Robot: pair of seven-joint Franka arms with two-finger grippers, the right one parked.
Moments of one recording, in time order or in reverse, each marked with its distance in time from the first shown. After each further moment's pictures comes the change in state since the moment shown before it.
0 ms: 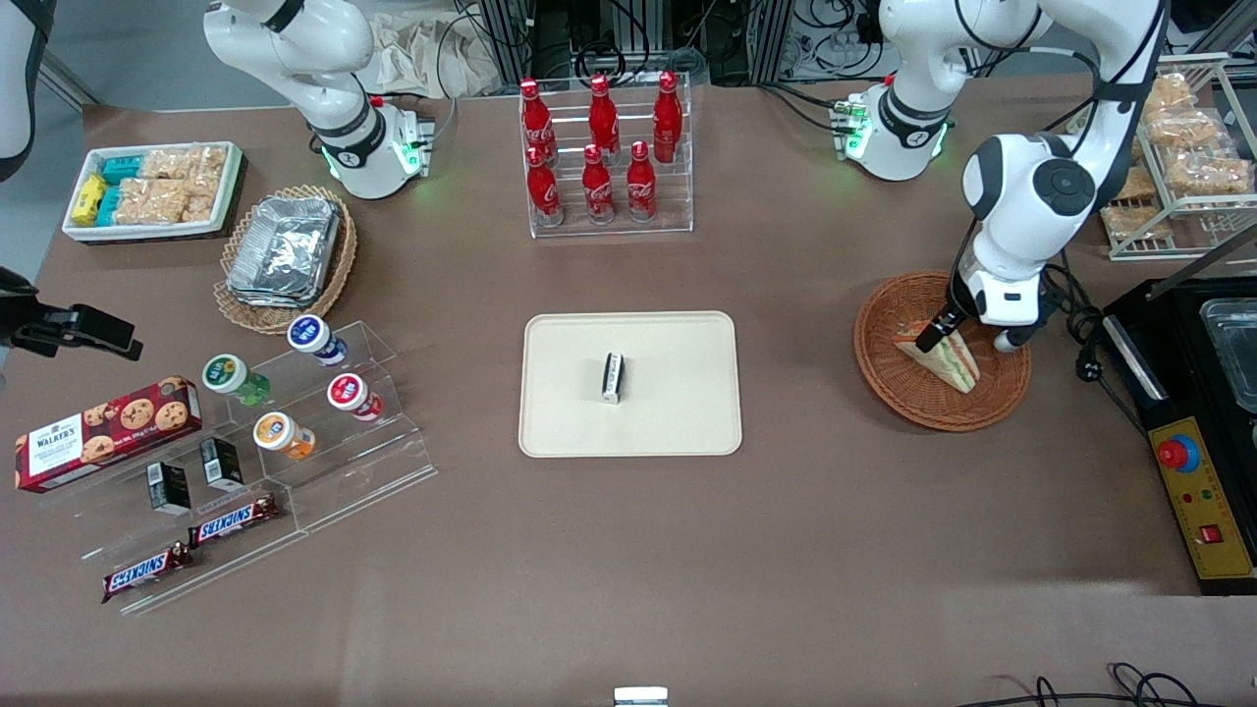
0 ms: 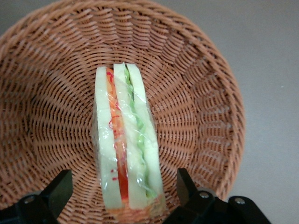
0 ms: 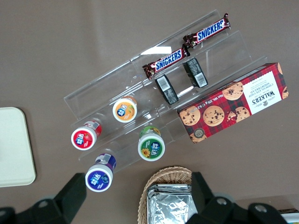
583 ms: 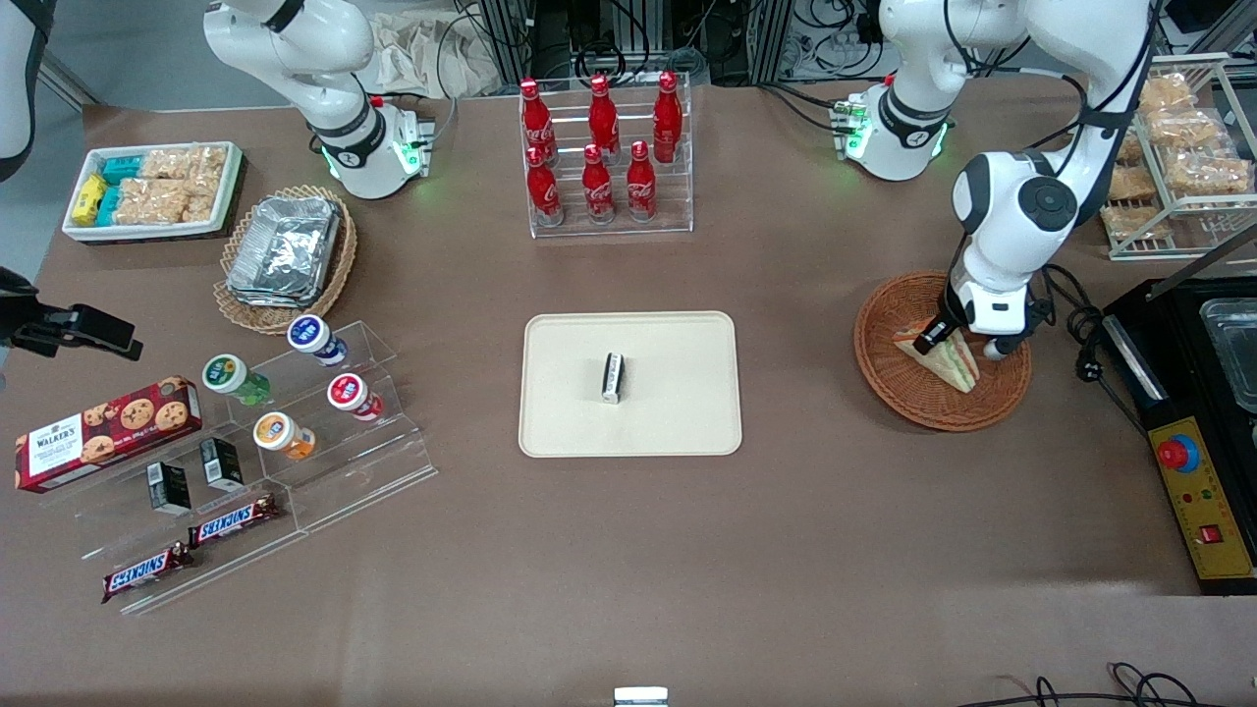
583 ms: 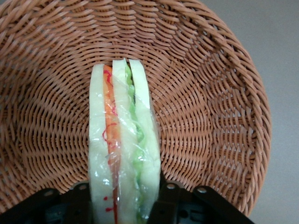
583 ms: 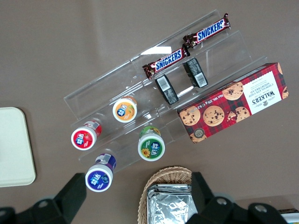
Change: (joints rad) arm 0.008 0.071 0.000 -0.008 0.000 0.084 0.021
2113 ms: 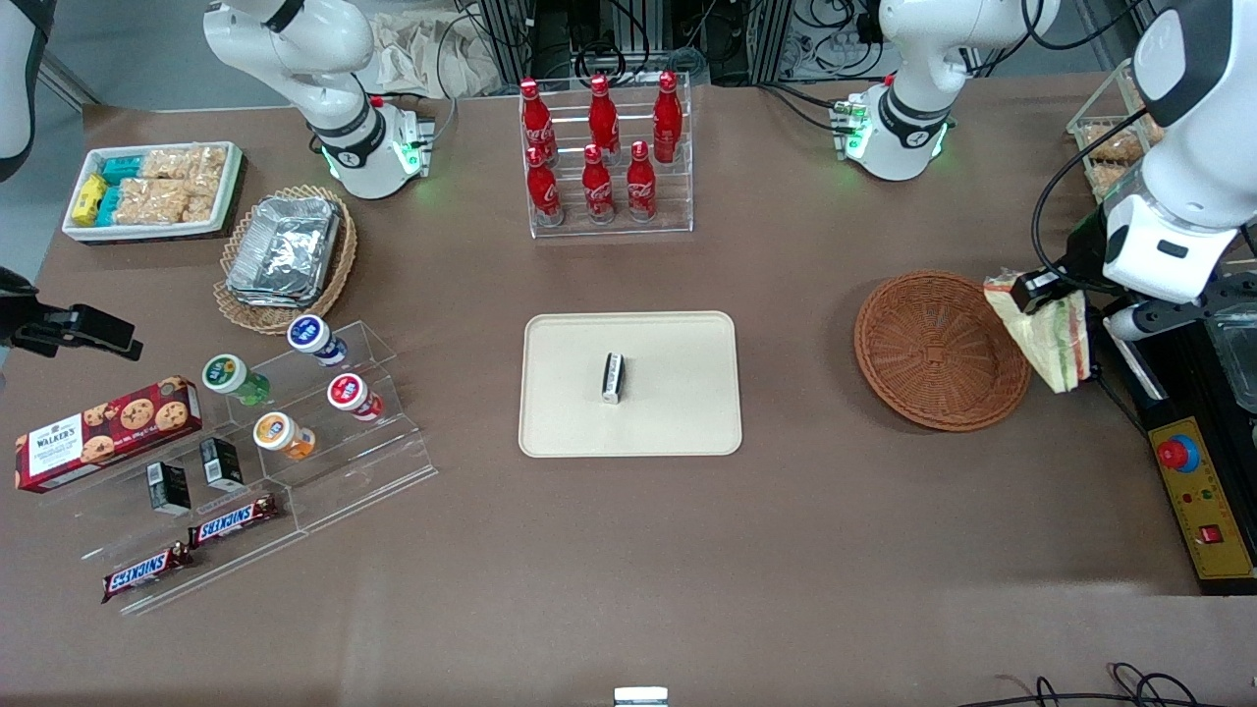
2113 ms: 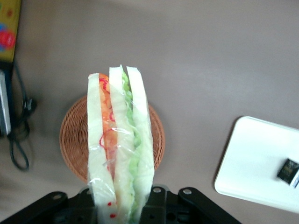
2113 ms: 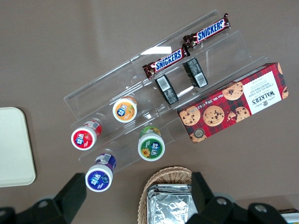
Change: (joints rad) arm -0.005 -0.093 -0.061 0.911 -0.002 -1.092 0.423
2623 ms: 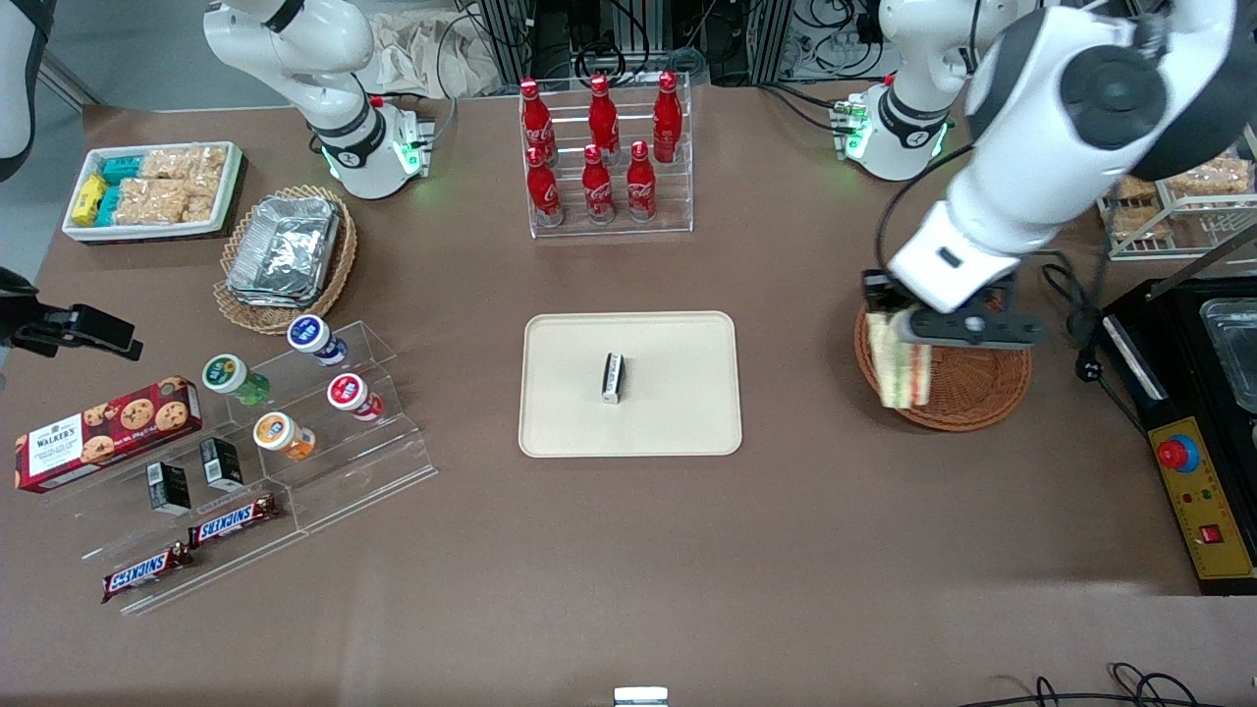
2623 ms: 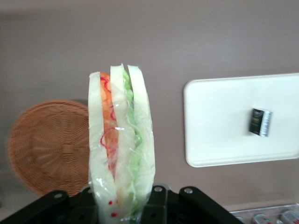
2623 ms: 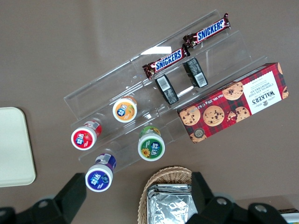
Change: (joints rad) arm -0.010 0.133 -0.277 0.085 -0.010 0.020 0.000
